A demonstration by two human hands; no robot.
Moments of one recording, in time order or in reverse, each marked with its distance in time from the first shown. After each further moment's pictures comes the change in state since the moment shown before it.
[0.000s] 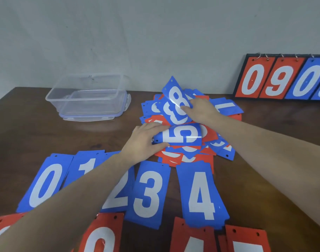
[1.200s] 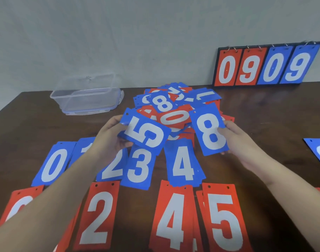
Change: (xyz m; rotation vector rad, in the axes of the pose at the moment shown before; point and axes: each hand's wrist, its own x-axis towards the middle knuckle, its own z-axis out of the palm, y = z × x) left_hand -0.088 0.068 -0.059 -1.192 0.193 -0.554; right_hand -0.232 0.070 -0.025 0.942 0.059 0.294
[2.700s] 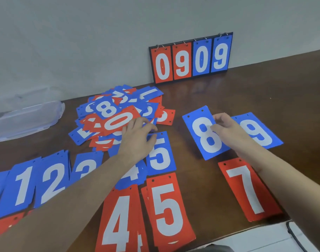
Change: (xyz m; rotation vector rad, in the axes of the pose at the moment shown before) left_hand 0.032 -0.080 0.194 1.383 -0.158 0.693; right_hand -0.037 0.042 -0.135 -0.135 0.259 0.065
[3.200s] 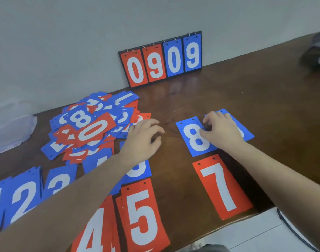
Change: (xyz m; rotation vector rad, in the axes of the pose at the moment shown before) left_hand 0.028 0.073 0.023 -0.134 -0.136 0.201; right_hand 0.032 0.056 -0.044 -0.646 0.203 -0.200
